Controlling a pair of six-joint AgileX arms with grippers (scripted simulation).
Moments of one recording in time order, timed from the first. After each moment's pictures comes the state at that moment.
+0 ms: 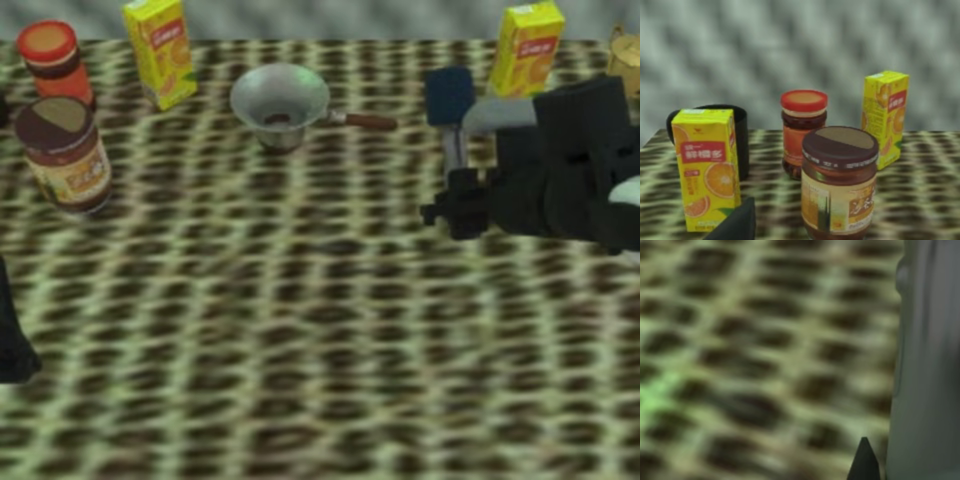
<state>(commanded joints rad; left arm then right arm) 0.00 0.00 0.00 0.00 0.00 0.00 0.40 1.75 0.90 0.11 -0.16 0.23</state>
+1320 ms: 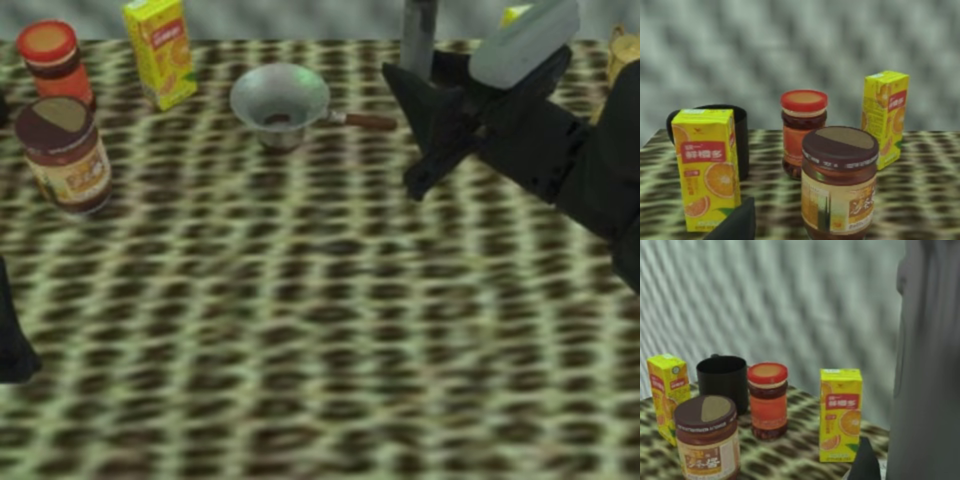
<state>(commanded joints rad) 0.00 0.00 0.00 0.00 0.00 0.00 0.51 1.56 0.74 0.84 -0.27 0.02</state>
